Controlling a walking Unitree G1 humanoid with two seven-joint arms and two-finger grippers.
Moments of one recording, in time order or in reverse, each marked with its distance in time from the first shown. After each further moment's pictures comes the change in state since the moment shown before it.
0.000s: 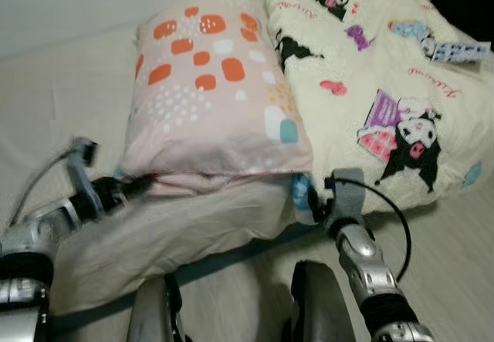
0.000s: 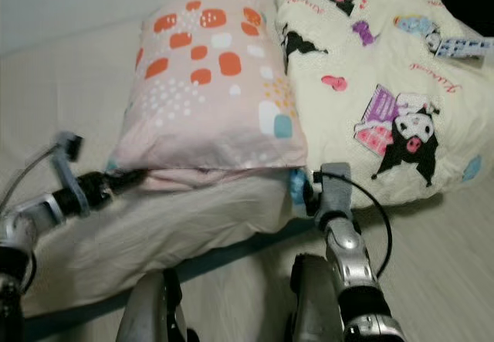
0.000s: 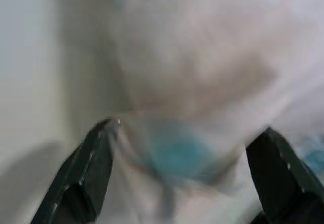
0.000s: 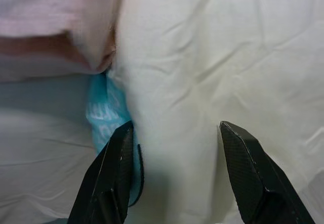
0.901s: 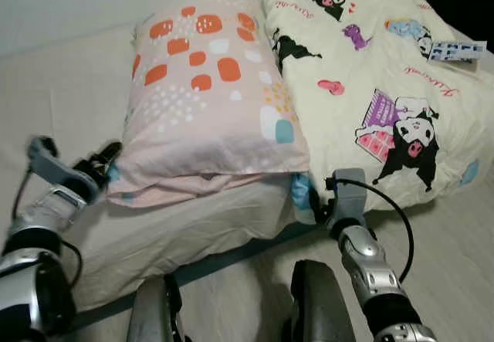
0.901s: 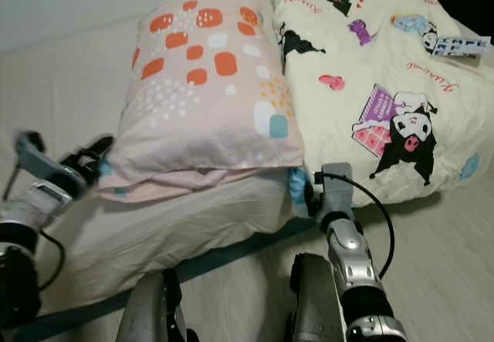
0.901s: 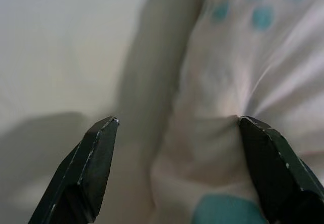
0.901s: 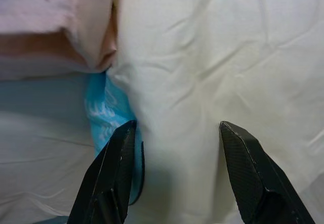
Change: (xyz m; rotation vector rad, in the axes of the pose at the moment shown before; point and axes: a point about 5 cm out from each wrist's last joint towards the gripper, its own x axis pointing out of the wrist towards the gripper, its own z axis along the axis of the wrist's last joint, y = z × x) left arm 0.019 0.002 -0.029 -0.416 -0.040 0.261; right arm 0.000 0.000 0.000 -0.001 0.003 0.015
